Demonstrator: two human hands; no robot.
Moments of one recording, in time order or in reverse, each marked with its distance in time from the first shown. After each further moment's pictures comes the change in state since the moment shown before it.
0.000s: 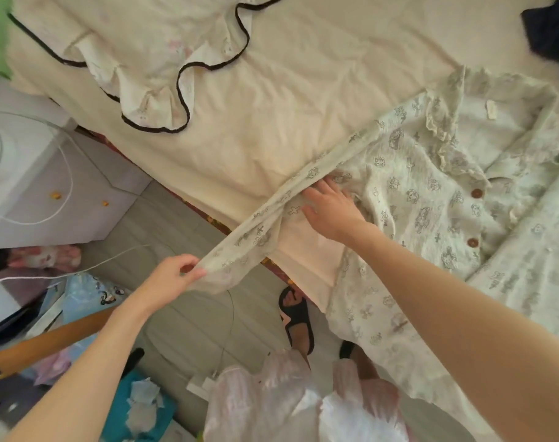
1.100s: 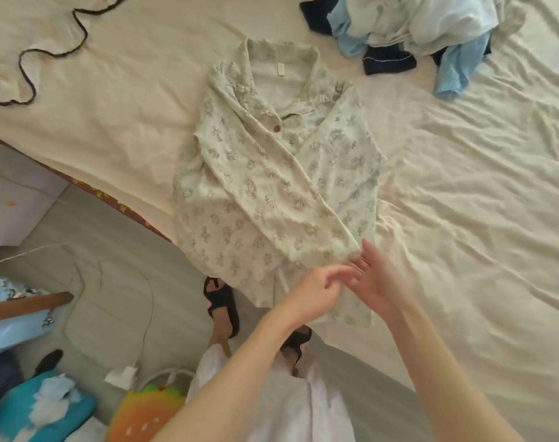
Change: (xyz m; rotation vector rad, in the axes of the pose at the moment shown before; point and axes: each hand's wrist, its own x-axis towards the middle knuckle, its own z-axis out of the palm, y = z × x) left_hand -0.169 0.313 0.427 -0.231 -0.368 0.378; right_hand -0.413 0.257 0.021 1.932 0.322 0.642
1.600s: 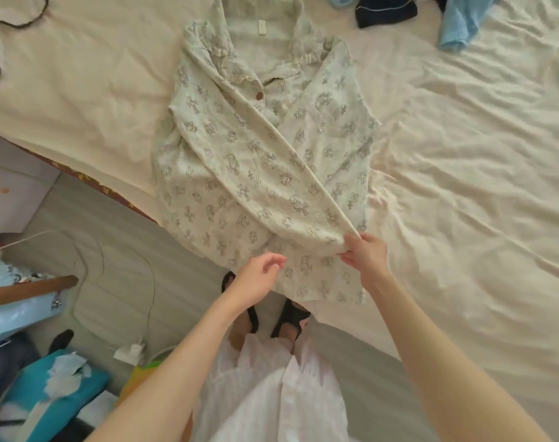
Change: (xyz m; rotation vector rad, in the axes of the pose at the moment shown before) left_hand -0.008 -0.055 -0.020 0.043 0.178 -0.281; right_hand 0.048 0.018 -0.034 -0.529 0.331 -0.062
